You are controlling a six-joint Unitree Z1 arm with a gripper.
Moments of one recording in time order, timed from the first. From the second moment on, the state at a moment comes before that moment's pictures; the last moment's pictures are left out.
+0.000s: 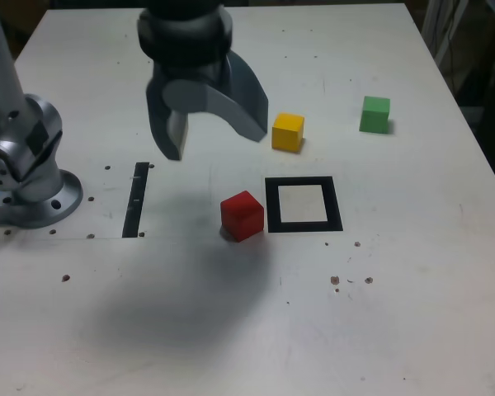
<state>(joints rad) -0.25 1.65 -1.30 1.30 0.07 -0.23</state>
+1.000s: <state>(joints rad) -0.25 1.77 -1.12 1.02 -0.01 -0.53</state>
